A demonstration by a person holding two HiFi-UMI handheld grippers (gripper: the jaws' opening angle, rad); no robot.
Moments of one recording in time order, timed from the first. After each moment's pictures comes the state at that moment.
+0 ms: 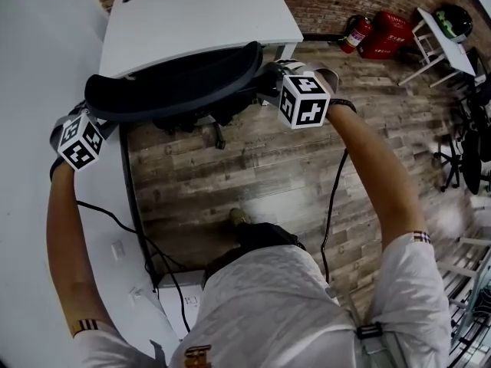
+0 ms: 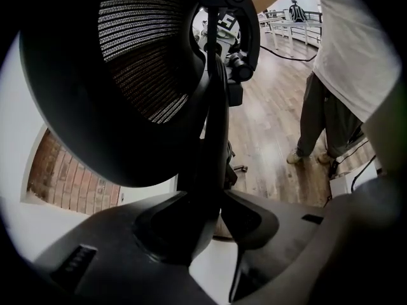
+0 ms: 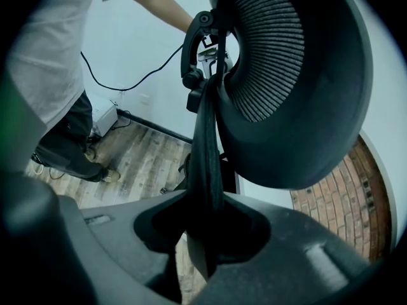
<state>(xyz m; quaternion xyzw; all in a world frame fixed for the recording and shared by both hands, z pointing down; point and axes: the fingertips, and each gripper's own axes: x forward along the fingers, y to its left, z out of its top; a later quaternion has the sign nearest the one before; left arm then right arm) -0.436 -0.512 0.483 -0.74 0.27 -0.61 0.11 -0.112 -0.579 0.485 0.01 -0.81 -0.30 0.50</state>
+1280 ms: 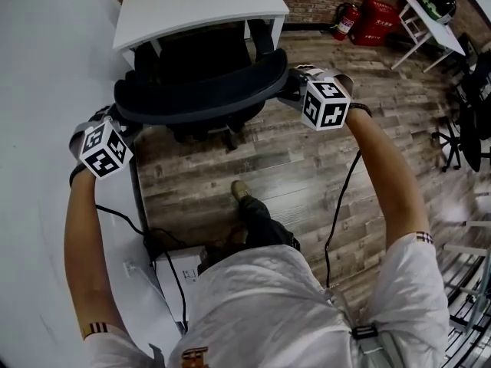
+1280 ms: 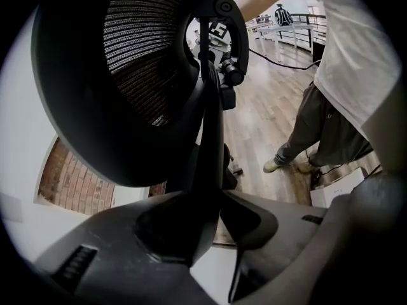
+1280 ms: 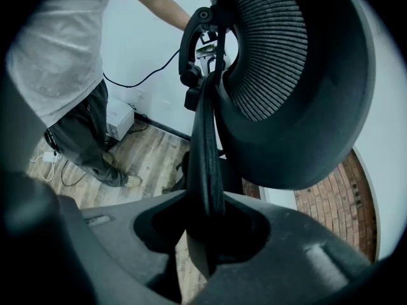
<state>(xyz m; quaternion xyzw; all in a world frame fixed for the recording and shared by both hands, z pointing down) -0.341 -0.266 0.476 -0.75 0.26 -0.59 0.12 -0.019 -0.347 0.481 0.01 -0.81 -0.32 0.50</state>
